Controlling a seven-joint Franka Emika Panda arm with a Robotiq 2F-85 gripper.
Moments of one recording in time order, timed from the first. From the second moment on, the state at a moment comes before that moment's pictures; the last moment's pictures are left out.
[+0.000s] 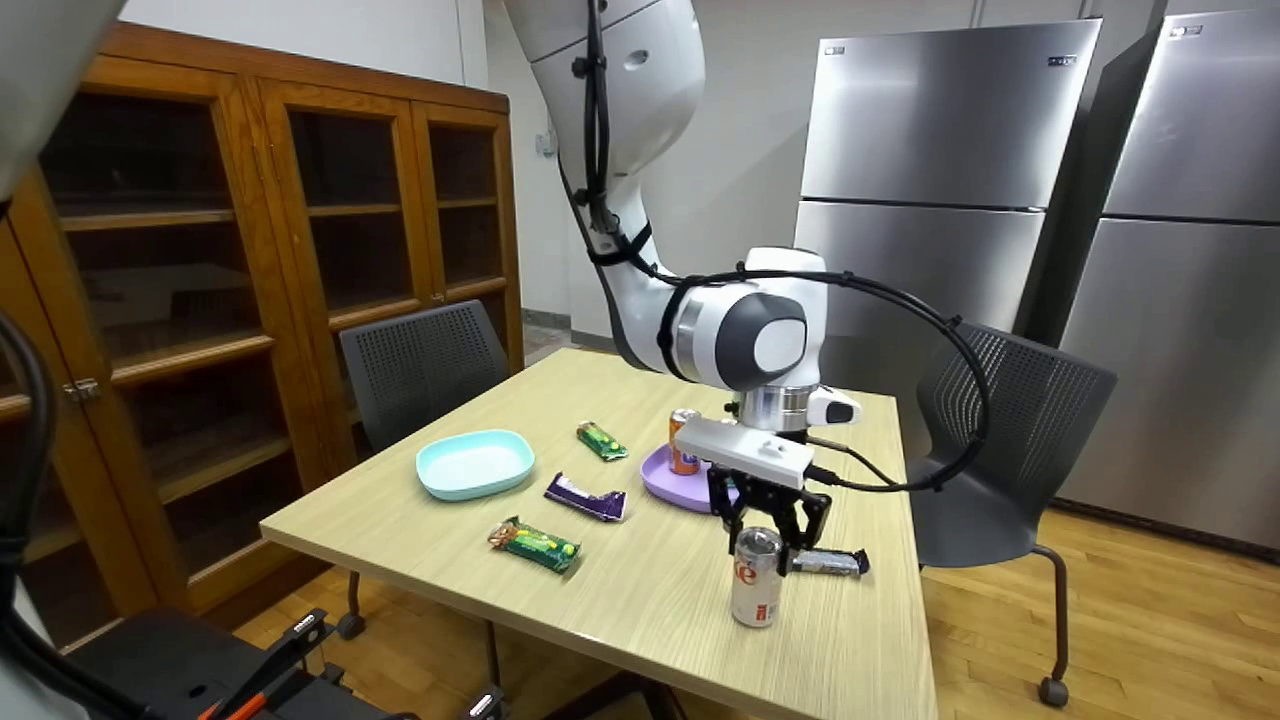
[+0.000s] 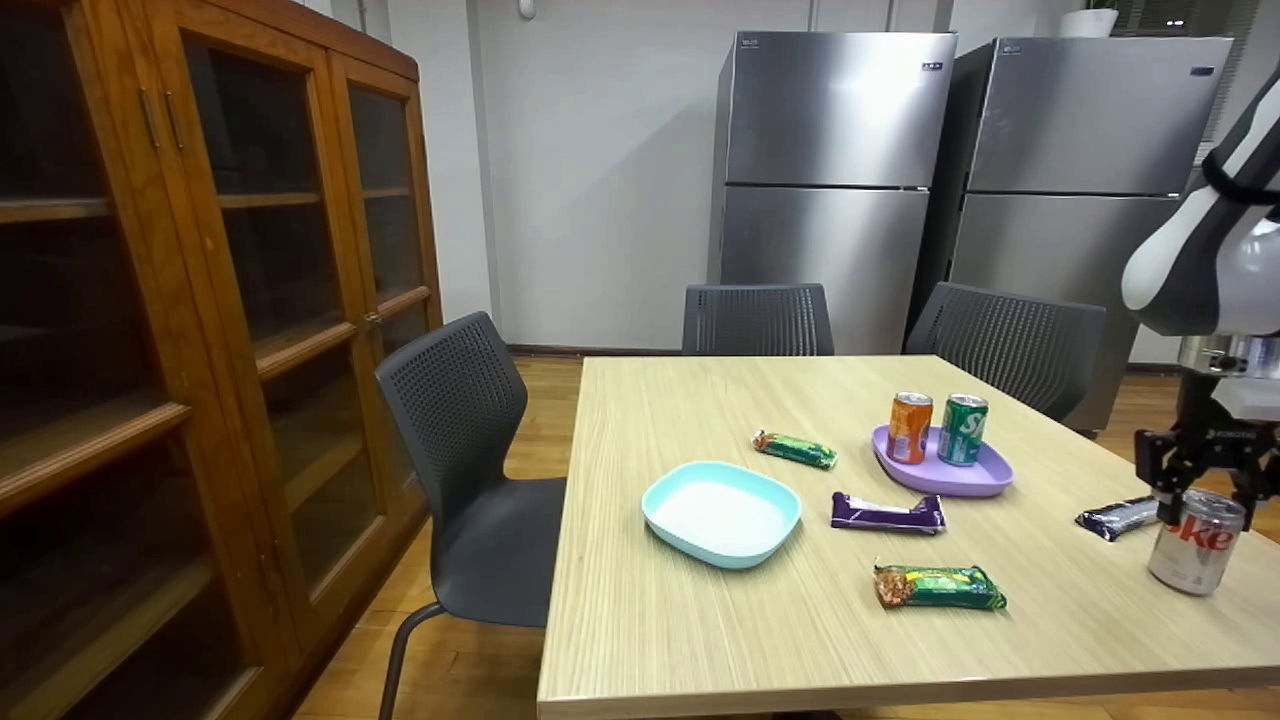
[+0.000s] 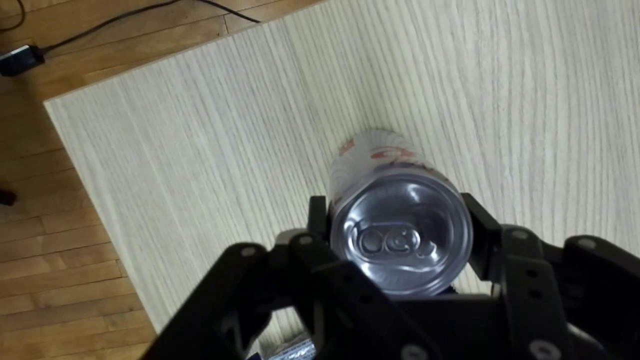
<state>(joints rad) -0.31 0.59 -0.17 -2.06 -0.01 2.58 -0.23</state>
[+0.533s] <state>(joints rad) -0.30 0.49 -0.18 -2.07 -0.07 2.51 -0.23</state>
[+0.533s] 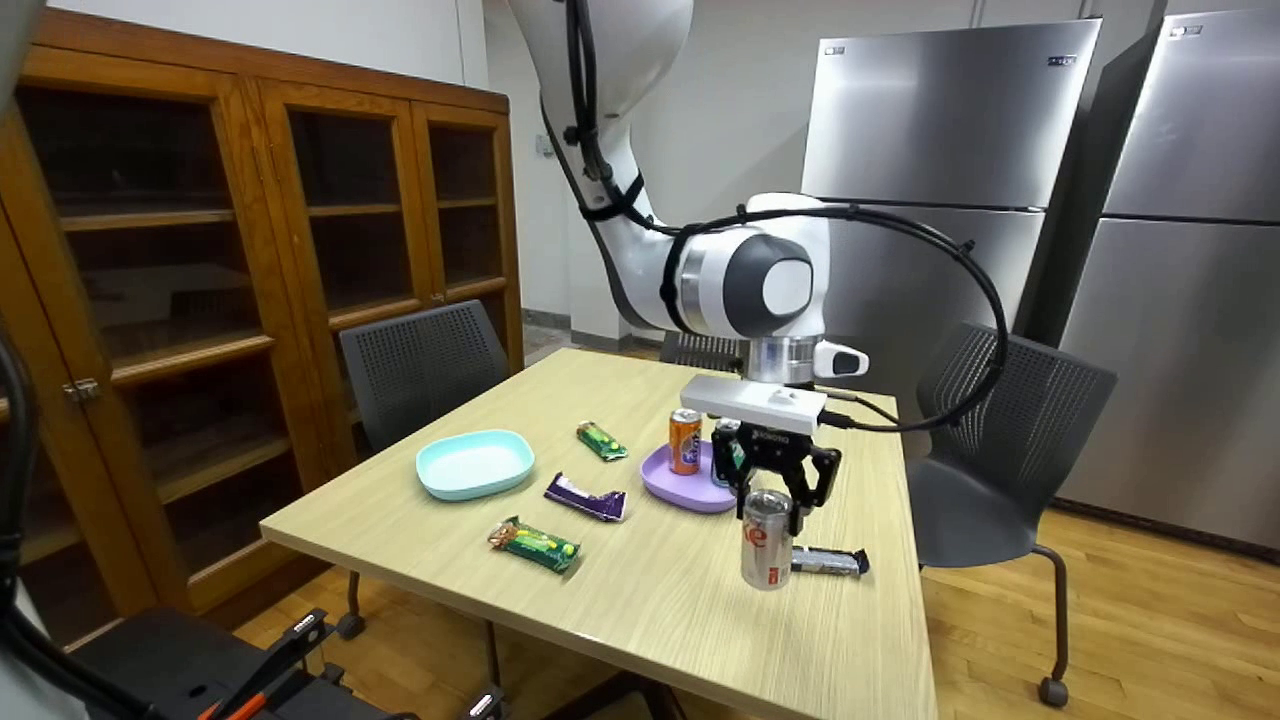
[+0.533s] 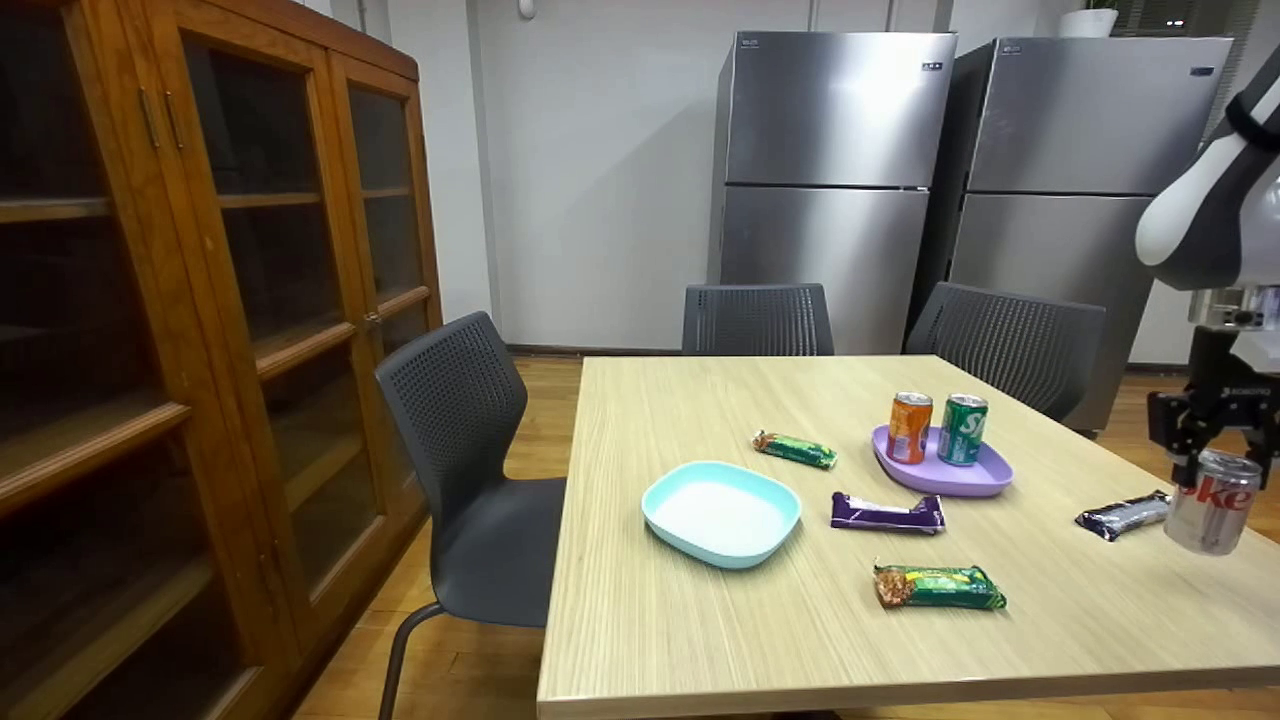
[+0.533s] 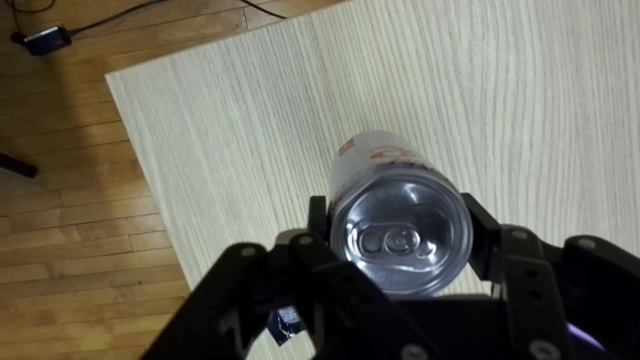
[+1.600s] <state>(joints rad) -0.17 0.38 -0.09 -2.09 -0.08 2.49 -0.23</state>
